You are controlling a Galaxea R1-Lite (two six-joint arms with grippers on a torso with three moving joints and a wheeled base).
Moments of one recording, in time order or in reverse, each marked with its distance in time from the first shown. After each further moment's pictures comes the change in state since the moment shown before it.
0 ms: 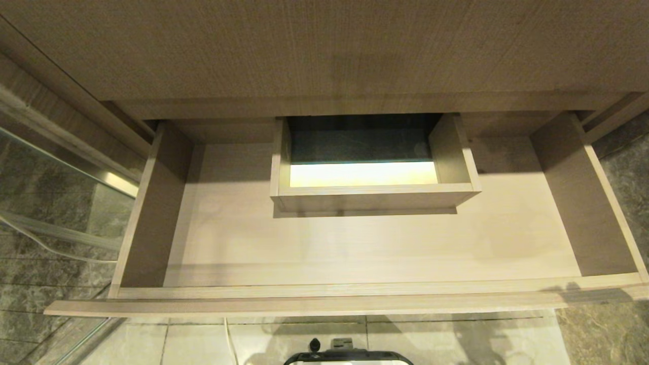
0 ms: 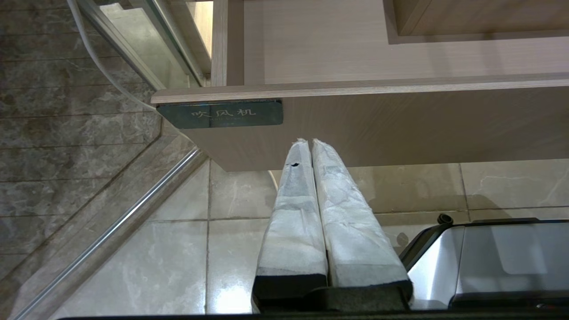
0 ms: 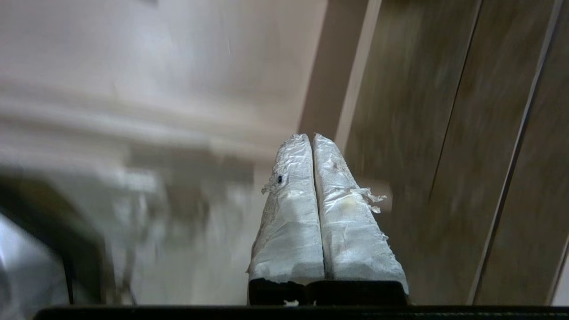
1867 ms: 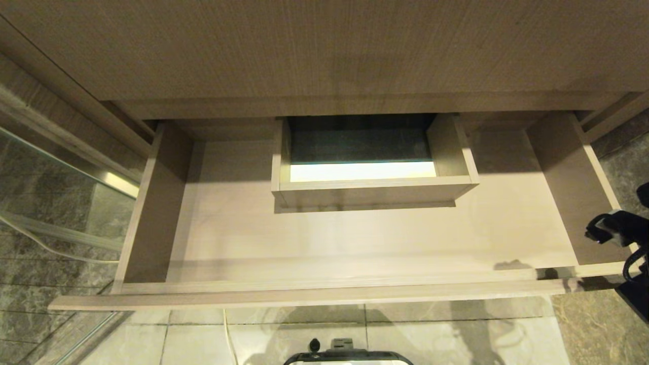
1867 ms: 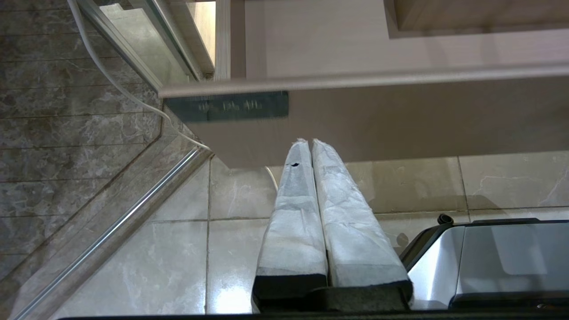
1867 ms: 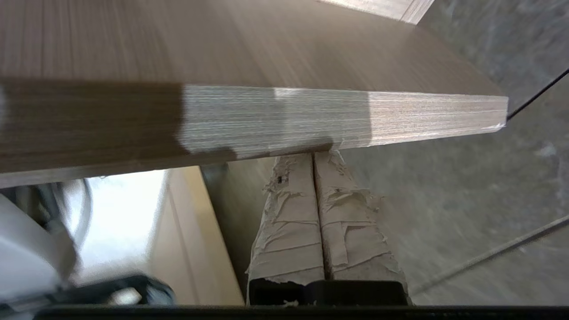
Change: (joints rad) left arm 0.000 0.000 0.000 0.000 0.000 0.000; right arm -0.023 0.657 -0.053 0.125 -0.295 0.027
